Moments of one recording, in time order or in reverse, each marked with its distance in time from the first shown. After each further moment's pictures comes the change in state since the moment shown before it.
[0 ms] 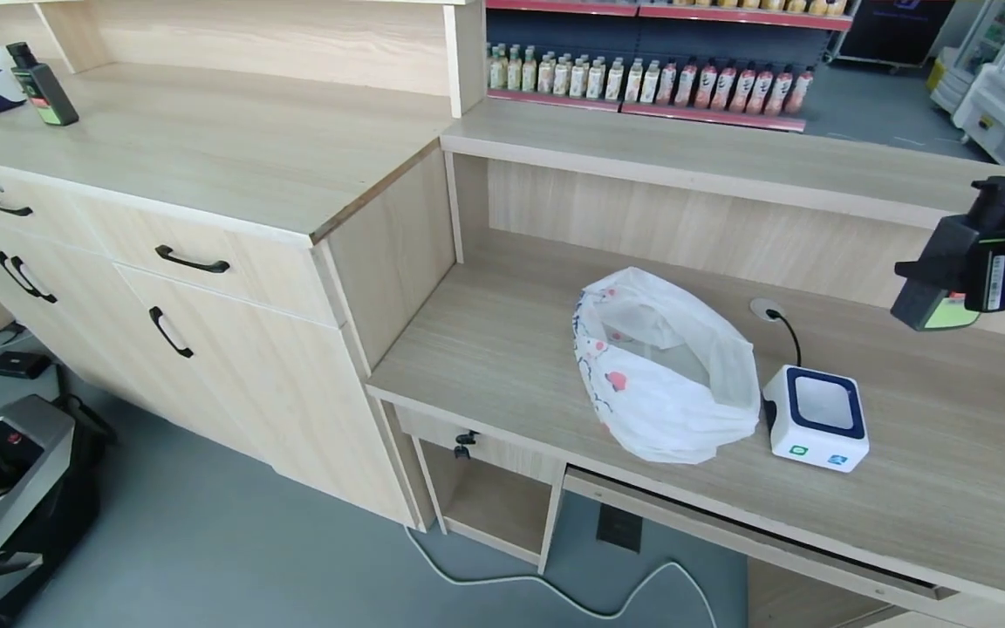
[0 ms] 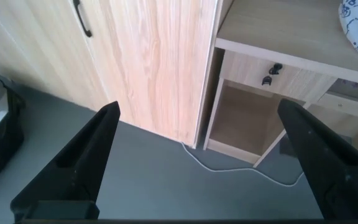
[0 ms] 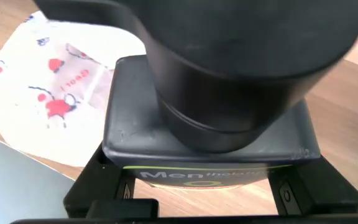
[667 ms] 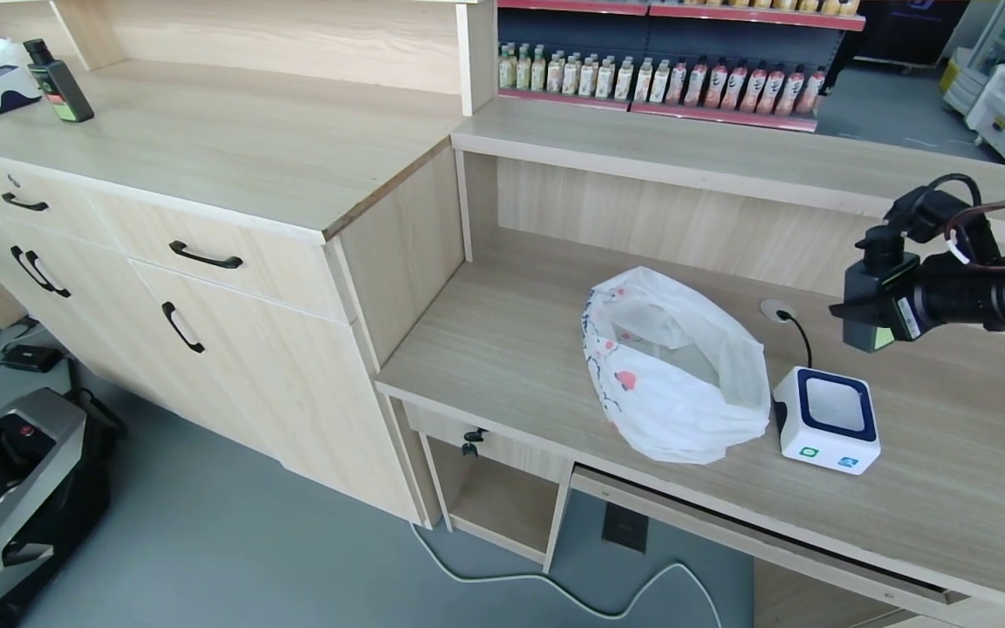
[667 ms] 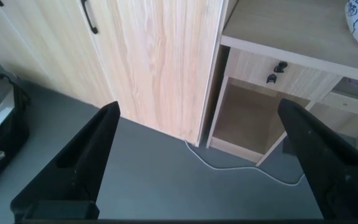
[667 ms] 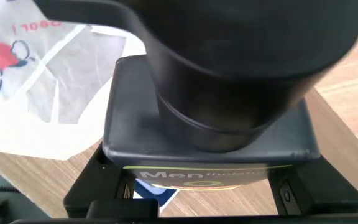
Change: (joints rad) left arm 0.000 0.000 0.000 0.000 0.000 0.000; right arm 0.026 0.281 -0.188 0.100 0.037 -0.435
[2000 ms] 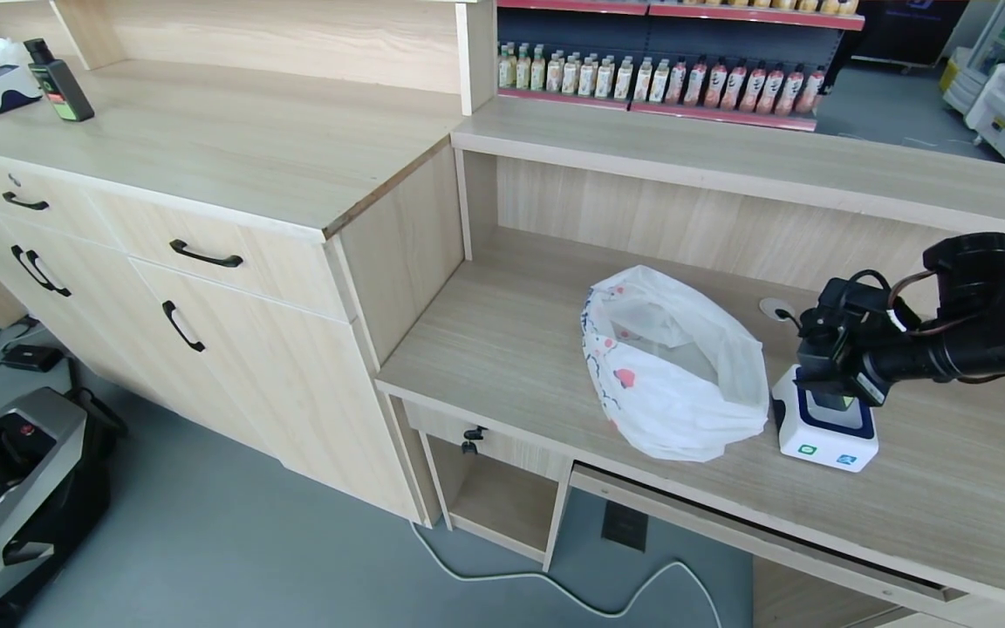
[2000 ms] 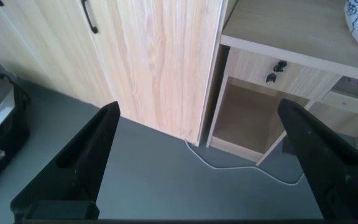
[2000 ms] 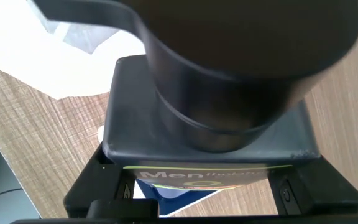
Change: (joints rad) left arm 0.000 0.000 0.000 0.000 0.000 0.000; right arm 0.004 0.175 0.017 0.057 0.079 -0.392
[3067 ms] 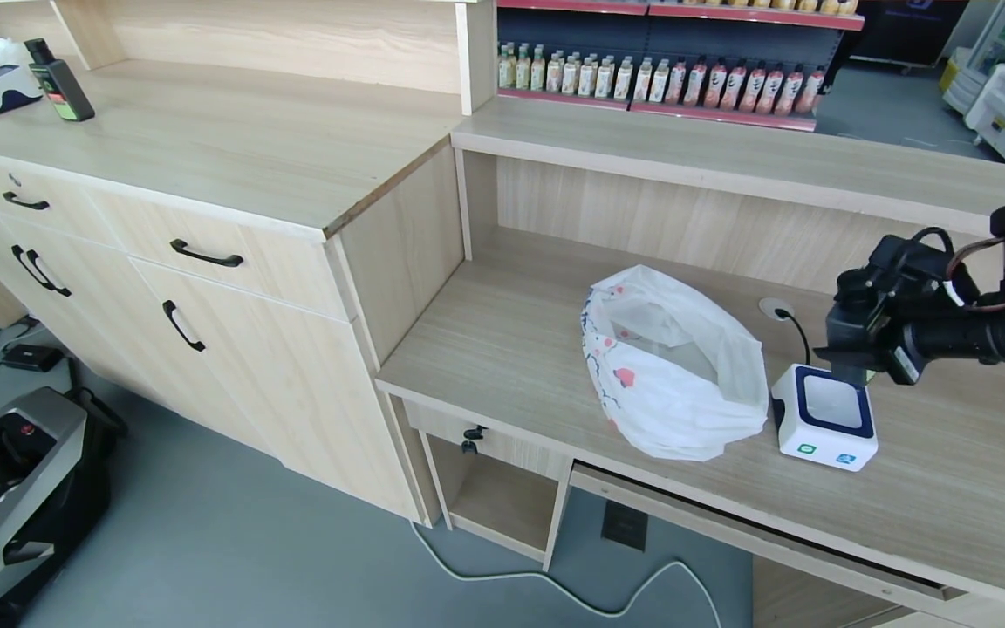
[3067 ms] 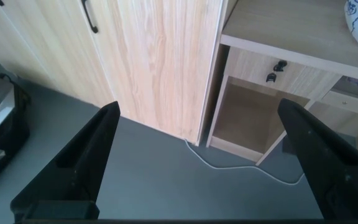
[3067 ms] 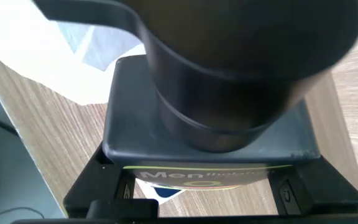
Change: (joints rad) left arm 0.000 0.000 0.000 0.000 0.000 0.000; right arm -0.012 -0.190 0.093 -0.060 0.077 0.109
